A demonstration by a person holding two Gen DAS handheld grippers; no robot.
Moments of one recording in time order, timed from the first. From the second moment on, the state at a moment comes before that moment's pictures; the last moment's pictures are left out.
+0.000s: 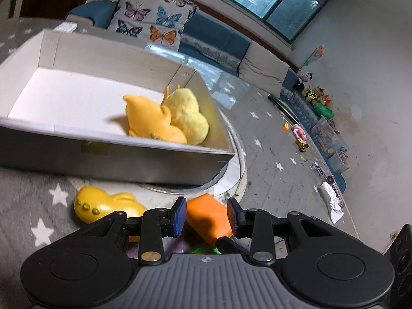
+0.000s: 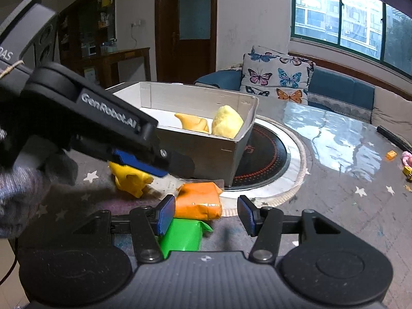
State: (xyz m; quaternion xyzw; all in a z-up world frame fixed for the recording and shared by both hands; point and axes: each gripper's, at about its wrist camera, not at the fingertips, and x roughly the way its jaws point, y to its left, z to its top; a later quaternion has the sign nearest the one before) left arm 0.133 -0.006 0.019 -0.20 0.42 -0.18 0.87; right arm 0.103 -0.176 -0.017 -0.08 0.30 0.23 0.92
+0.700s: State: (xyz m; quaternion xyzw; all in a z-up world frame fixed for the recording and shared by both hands) left arm 0.144 -0.006 0.005 -0.24 0.44 -0.16 0.85; right arm 0.123 -0.158 -0.027 -0.05 0.34 0.23 0.91
